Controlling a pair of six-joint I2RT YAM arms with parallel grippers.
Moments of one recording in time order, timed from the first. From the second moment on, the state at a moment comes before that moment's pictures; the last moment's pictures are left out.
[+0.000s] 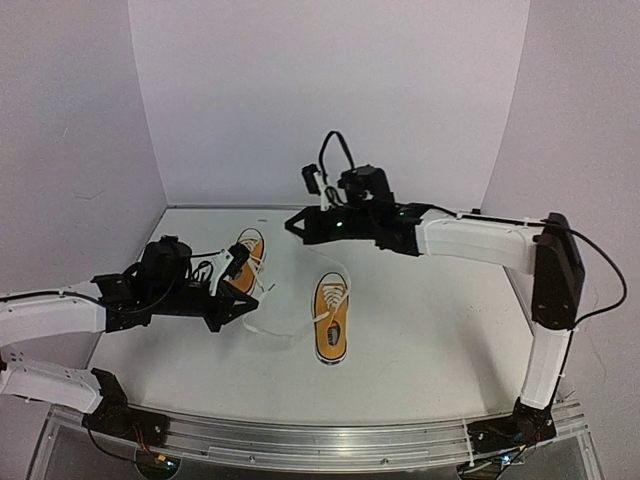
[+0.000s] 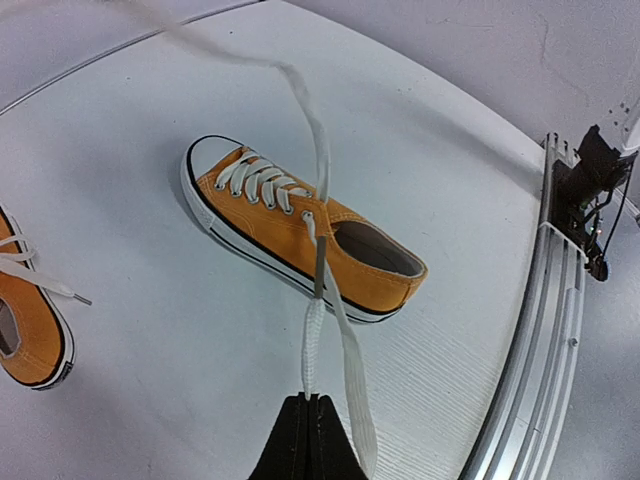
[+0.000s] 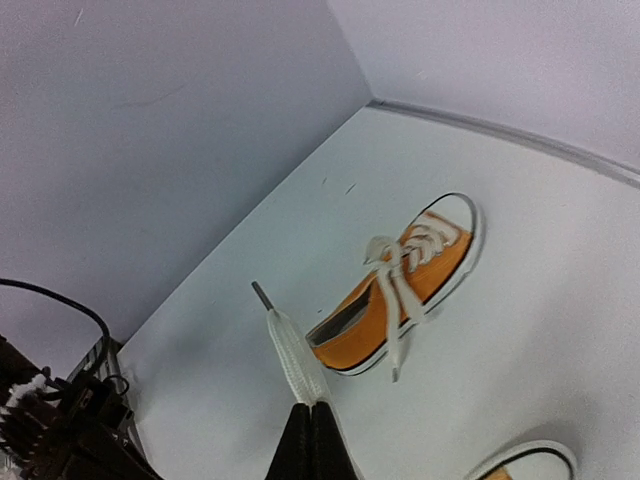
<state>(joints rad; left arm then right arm) -0.80 1.09 0.63 -0.07 0.29 -0.07 0.83 1.91 1.56 -0.01 -0.25 0.39</state>
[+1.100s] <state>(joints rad) -0.56 1.60 0.93 0.05 0.37 -0.15 0.85 1.77 1.40 -0.27 -0.15 0.17</state>
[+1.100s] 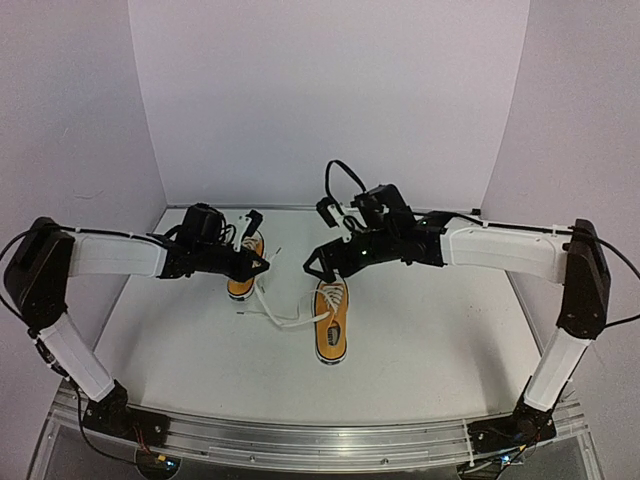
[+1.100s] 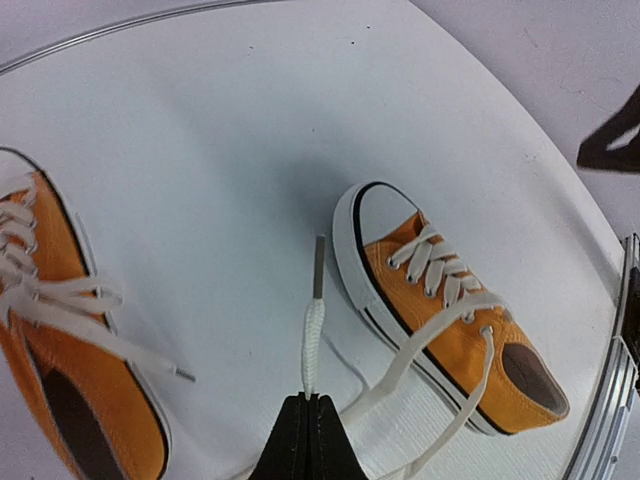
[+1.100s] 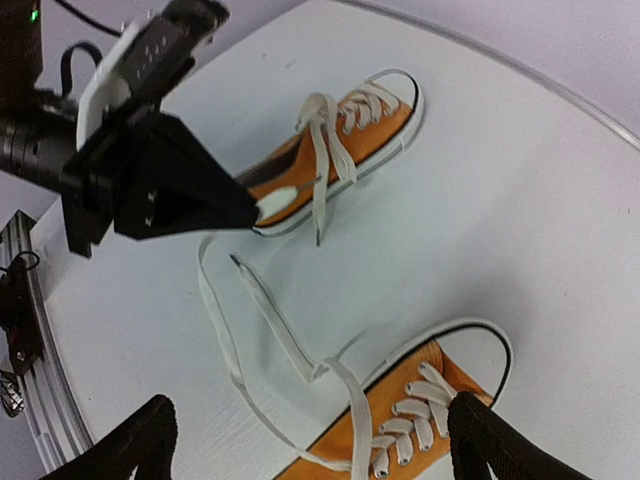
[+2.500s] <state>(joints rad) -0.65 2.03 1.16 -0.08 0.90 0.14 0.84 1.88 1.20 -0.13 -0.35 0.34</state>
